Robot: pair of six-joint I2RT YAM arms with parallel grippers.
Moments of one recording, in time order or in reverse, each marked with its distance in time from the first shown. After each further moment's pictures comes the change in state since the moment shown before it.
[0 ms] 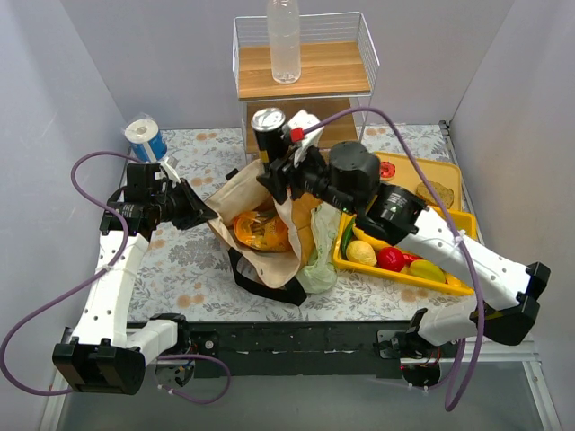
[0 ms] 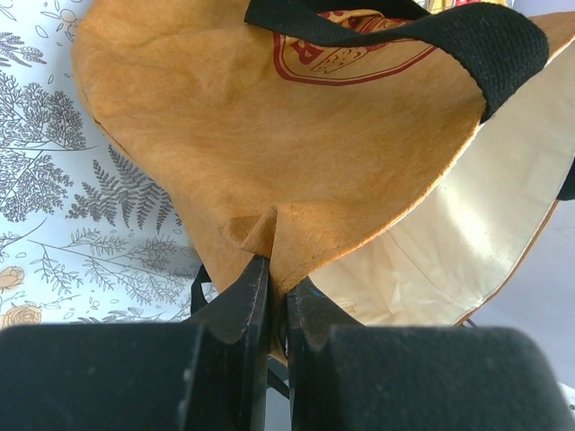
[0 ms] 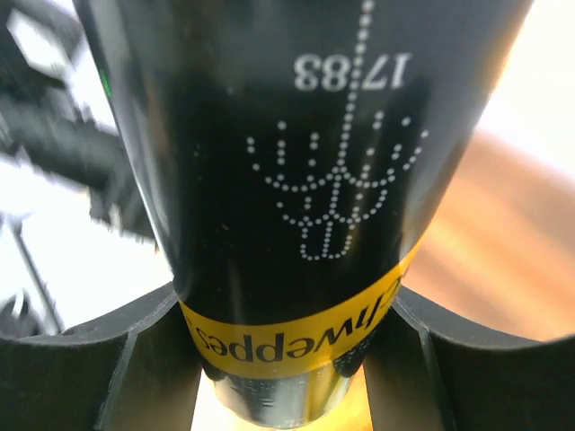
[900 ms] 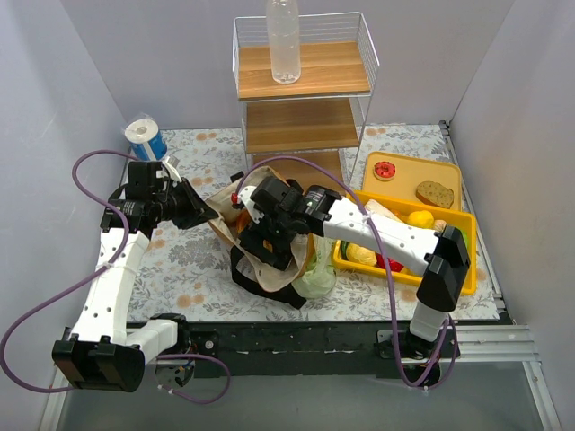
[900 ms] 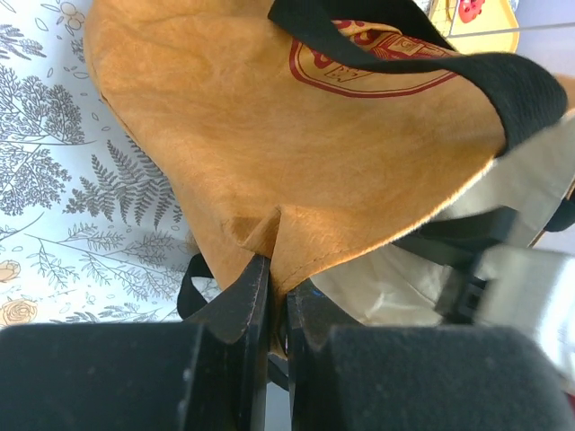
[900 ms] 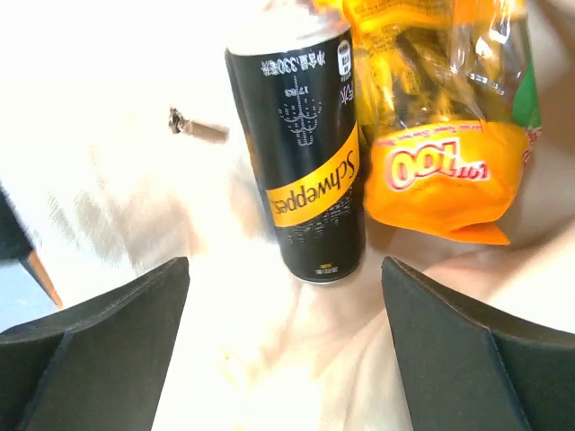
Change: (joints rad) left arm -0.005 0.016 0.021 -0.019 -0.012 -0.019; right arm 0.048 0.394 0.055 -0.616 -0.158 0.056
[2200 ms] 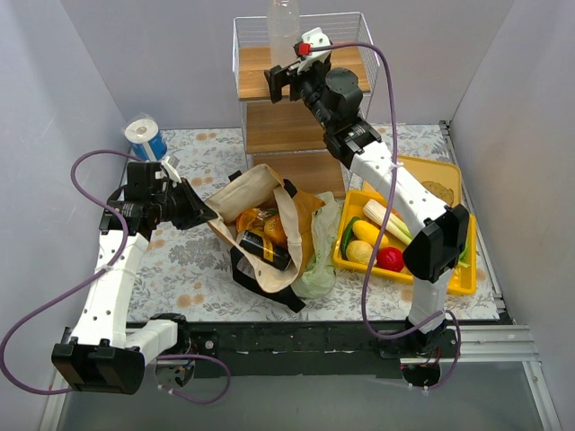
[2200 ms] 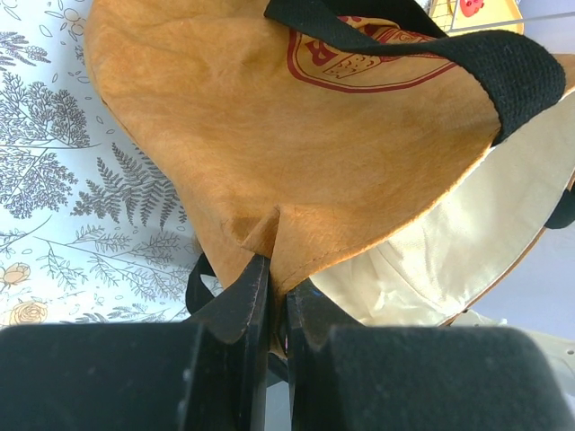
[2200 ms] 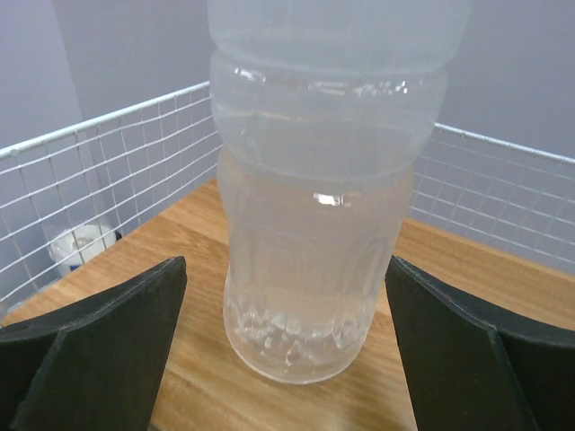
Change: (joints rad) left arm 0.000 -0.011 0.000 -0.002 -0.002 0.028; right arm -0.433 0.139 0.337 1.050 0.114 -0.151
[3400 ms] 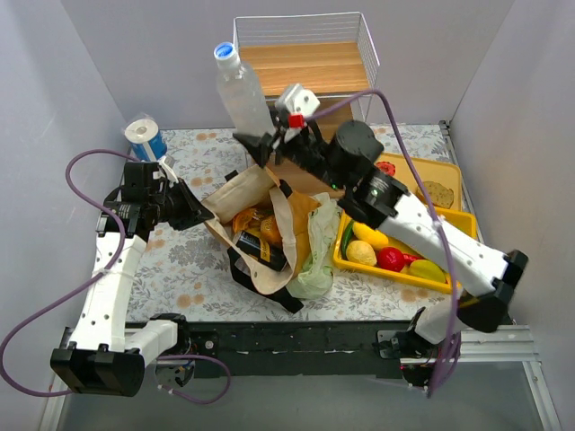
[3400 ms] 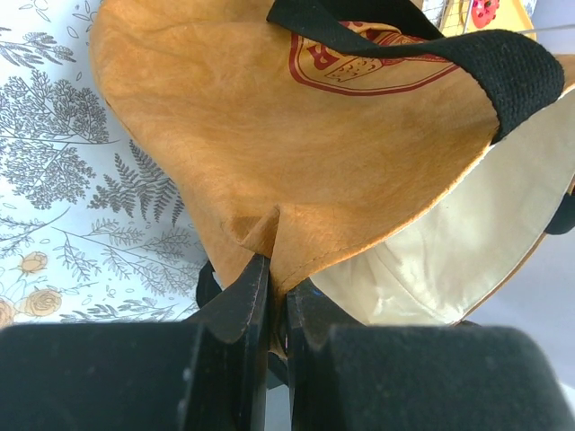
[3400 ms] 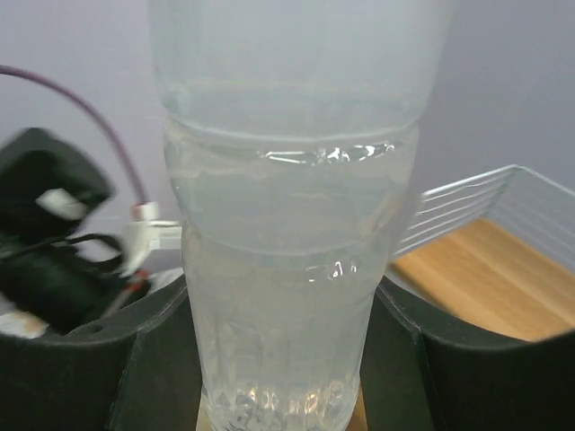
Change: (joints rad) left arm 0.000 -0.015 0.028 -0.042 -0.045 0.008; right arm 0.277 -0.329 -0.225 -0.068 -0.106 -0.105
